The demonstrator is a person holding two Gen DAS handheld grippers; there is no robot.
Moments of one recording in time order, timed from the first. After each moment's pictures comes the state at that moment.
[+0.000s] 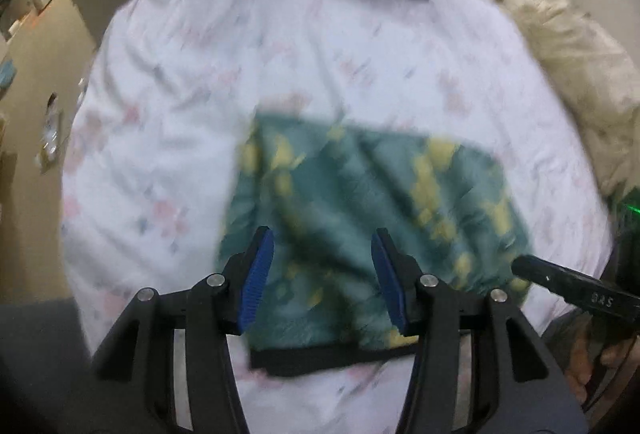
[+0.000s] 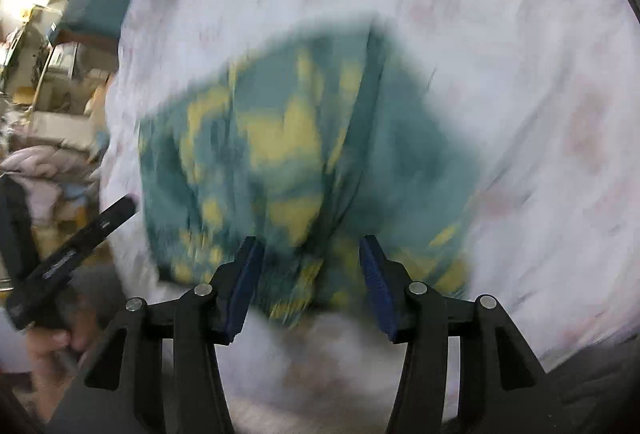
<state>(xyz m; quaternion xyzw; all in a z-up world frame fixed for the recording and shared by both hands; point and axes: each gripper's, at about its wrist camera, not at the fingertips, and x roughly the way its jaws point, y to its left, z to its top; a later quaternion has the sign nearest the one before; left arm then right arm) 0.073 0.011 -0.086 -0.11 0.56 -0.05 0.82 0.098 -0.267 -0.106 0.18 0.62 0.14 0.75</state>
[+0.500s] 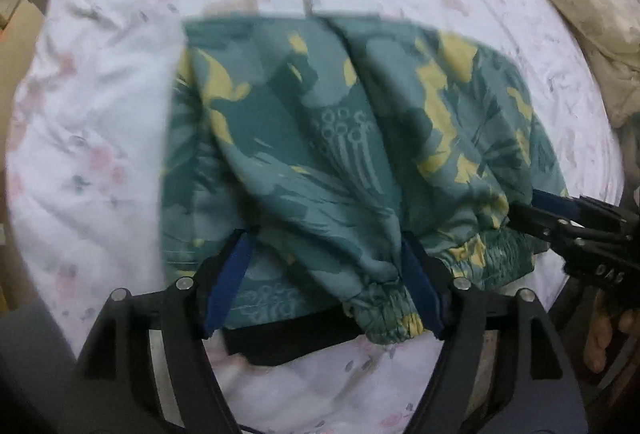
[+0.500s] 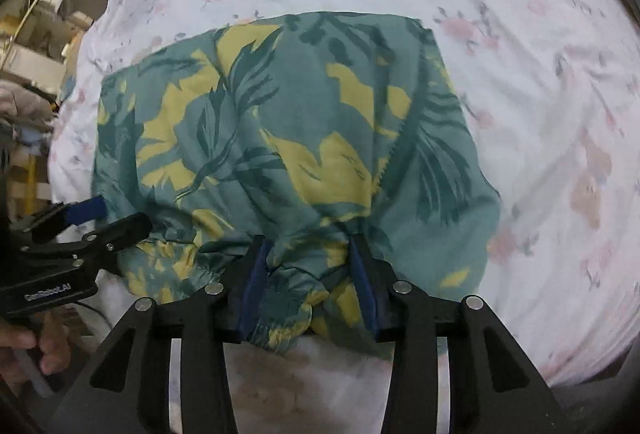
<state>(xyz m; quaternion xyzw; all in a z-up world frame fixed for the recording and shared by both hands) 0.069 -0.003 -0.140 -0.06 0.65 -0.08 0.75 0.100 -0.230 -0.140 0.08 0.67 0.16 0.73</state>
